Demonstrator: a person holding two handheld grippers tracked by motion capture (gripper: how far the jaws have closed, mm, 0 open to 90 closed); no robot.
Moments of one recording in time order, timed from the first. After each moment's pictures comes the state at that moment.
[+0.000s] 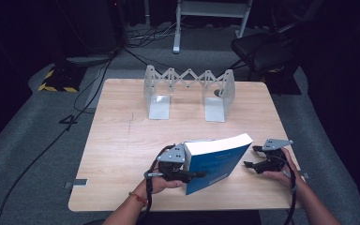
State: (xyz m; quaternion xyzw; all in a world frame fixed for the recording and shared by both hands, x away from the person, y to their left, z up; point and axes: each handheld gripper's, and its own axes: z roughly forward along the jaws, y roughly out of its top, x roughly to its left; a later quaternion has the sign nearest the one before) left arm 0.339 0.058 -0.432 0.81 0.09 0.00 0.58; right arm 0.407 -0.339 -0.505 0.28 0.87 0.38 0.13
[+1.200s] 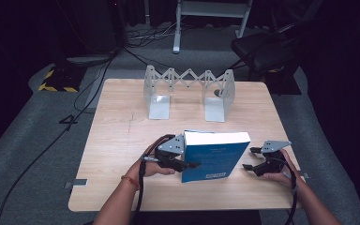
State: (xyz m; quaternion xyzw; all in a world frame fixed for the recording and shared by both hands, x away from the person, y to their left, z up) left arm 0.370 0.069 -0.420 0.86 0.03 0.04 0.50; right arm 0.404 -0.336 -0.505 0.25 0.88 0.39 0.11
